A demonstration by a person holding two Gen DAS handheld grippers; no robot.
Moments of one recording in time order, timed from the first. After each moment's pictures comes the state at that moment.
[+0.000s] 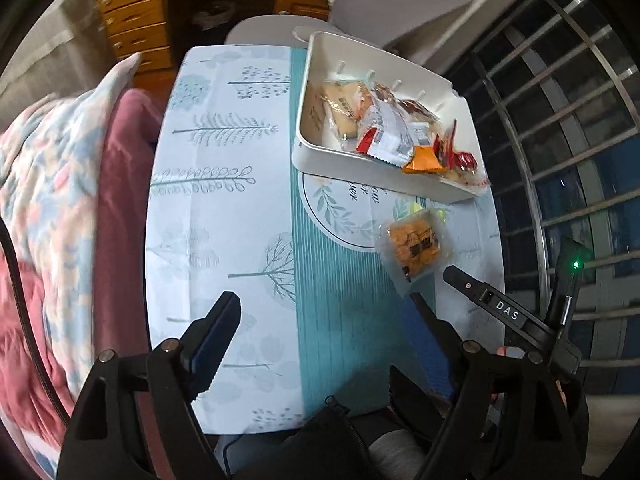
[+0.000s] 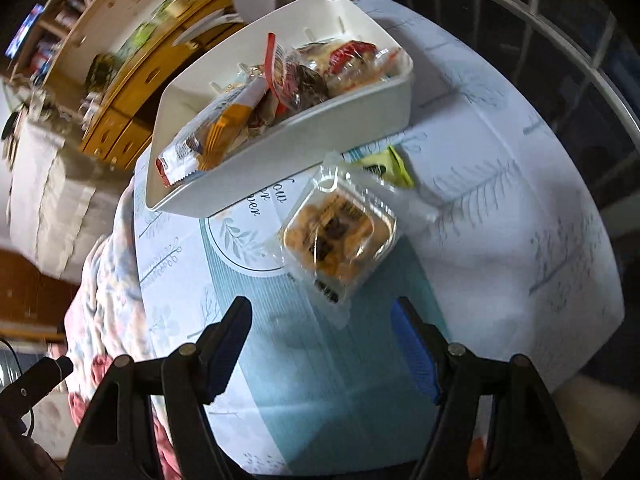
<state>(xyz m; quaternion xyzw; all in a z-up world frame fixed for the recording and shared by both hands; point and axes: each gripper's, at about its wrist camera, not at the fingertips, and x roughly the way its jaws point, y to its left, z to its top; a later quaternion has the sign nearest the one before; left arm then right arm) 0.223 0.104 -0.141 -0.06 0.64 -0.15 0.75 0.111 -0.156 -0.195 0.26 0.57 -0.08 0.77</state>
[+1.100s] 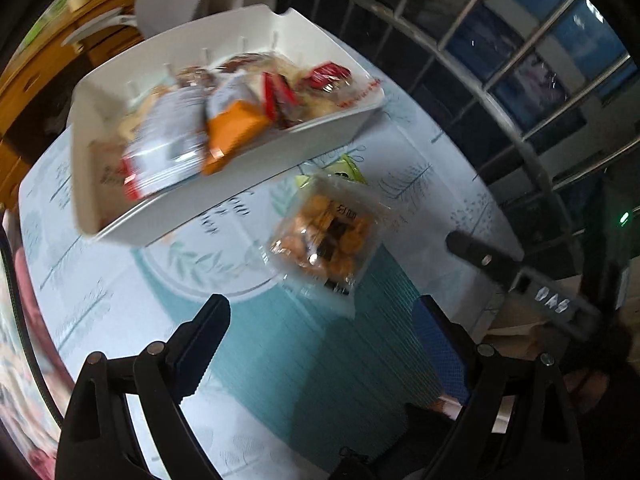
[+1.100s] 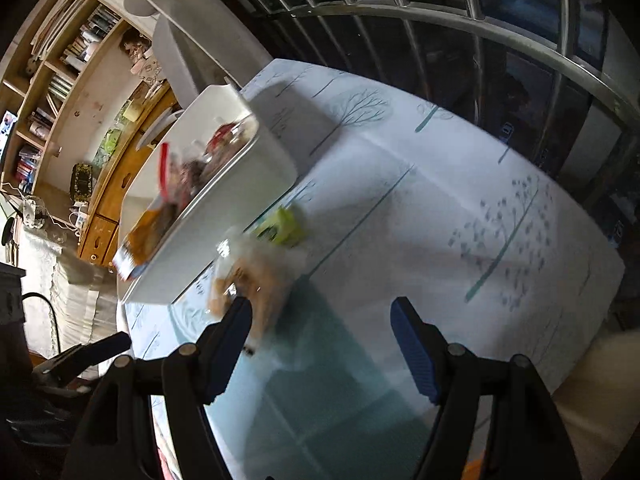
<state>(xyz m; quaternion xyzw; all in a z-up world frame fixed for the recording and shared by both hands) 0.236 -0.074 -0.220 0.17 0.60 -0.35 0.70 0.056 -0.246 -0.221 0.36 0.46 -0.16 0.80</state>
